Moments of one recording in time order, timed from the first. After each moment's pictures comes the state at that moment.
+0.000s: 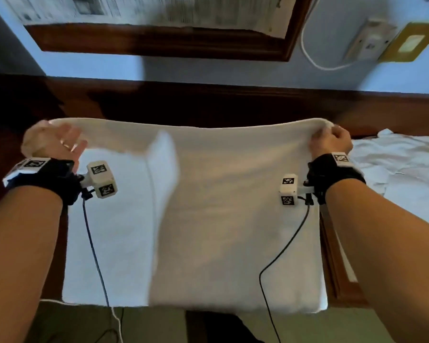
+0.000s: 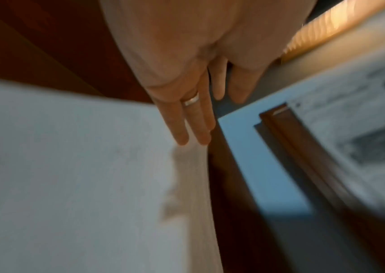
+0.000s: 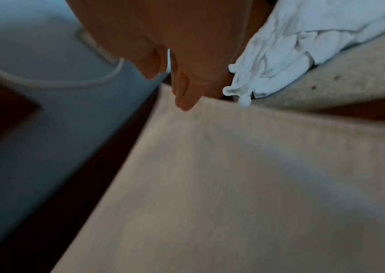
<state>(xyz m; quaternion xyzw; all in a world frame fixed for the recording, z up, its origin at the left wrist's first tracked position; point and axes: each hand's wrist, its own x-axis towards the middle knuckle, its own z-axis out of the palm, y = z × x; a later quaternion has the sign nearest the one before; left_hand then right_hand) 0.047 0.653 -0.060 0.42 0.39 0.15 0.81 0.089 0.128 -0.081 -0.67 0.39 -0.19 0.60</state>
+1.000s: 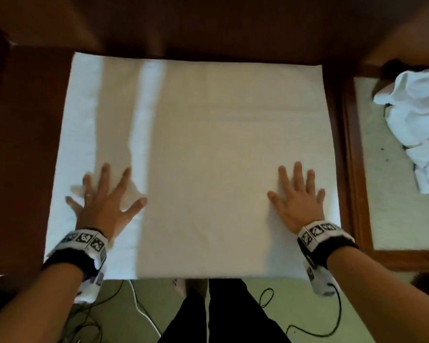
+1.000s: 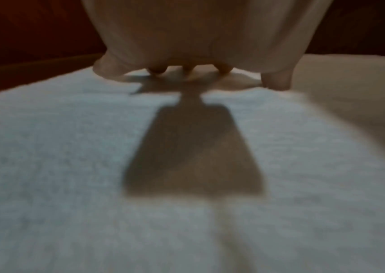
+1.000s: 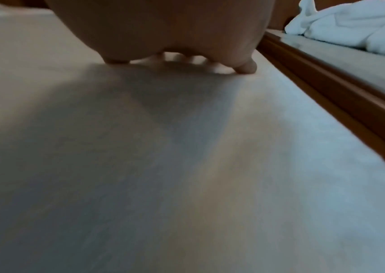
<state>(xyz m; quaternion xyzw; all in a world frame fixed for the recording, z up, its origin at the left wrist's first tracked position) -0.090 0.602 -0.261 0.94 0.11 -0.32 0.08 -0.070 0.171 -0.251 -0.94 0.05 0.32 0.08</state>
